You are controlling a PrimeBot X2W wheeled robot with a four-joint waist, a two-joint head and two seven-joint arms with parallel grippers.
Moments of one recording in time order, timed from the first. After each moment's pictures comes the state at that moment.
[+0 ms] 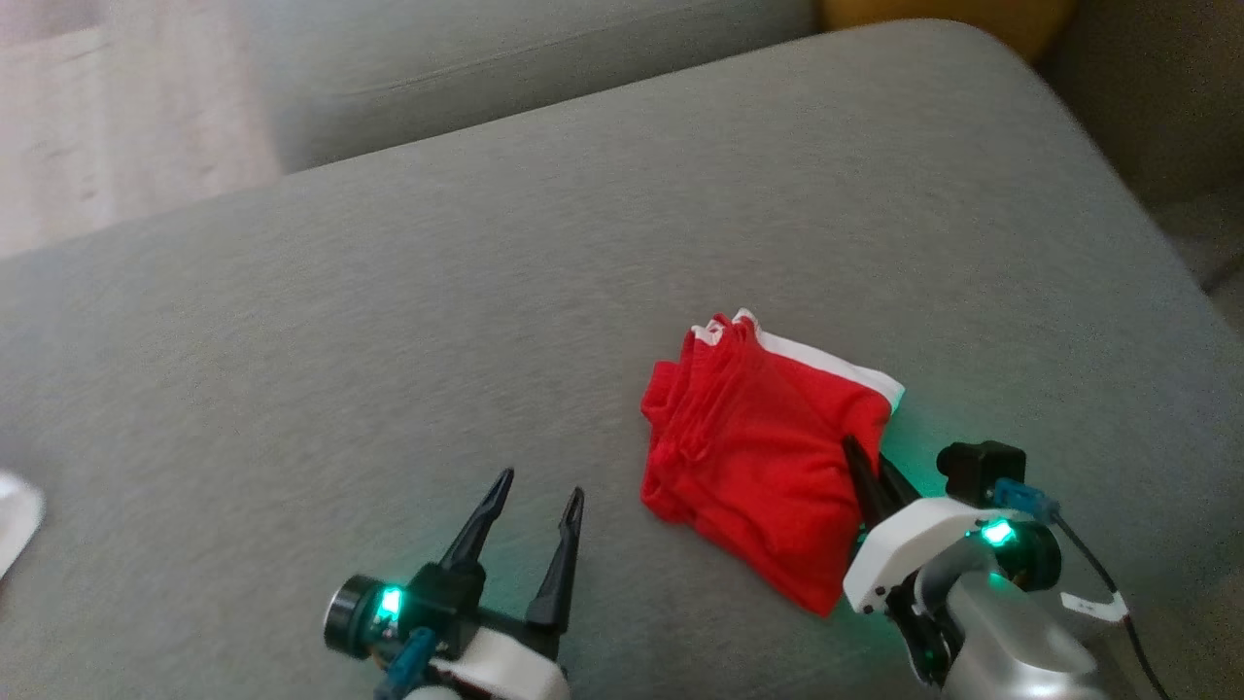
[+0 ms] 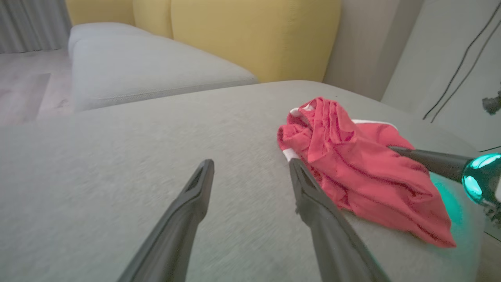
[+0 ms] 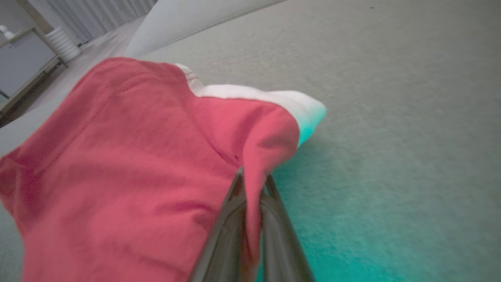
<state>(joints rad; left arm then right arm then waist) -0.08 0.05 -0.45 0.41 -0.18 -0.02 -0.26 -0.40 -0.06 0.35 0.99 0.43 0.13 -0.25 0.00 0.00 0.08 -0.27</state>
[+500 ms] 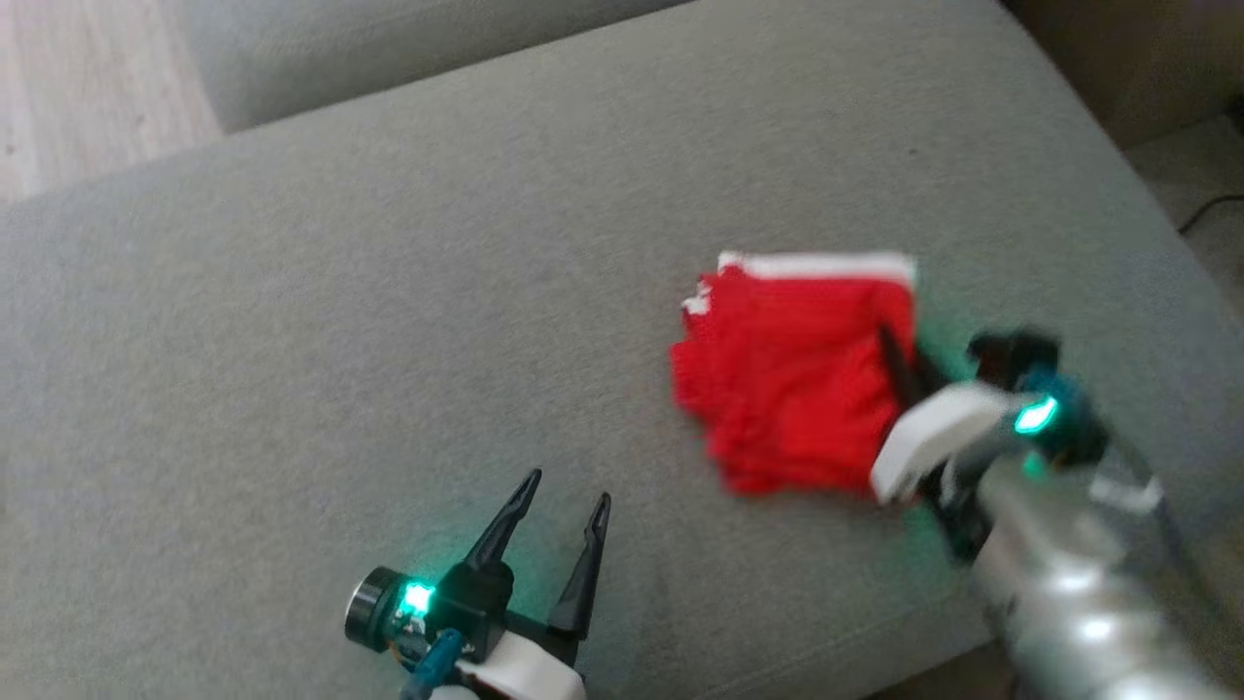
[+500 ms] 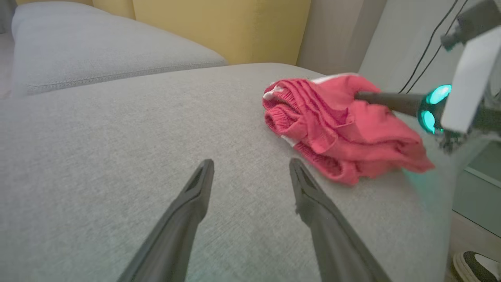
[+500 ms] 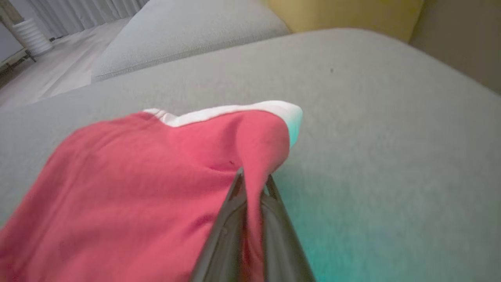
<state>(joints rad) -0.12 0.05 -0.52 0.41 -0.17 -0.01 -0.26 -0.55 -0.07 0.26 1.01 0.28 0.13 -0.25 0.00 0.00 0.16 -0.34</state>
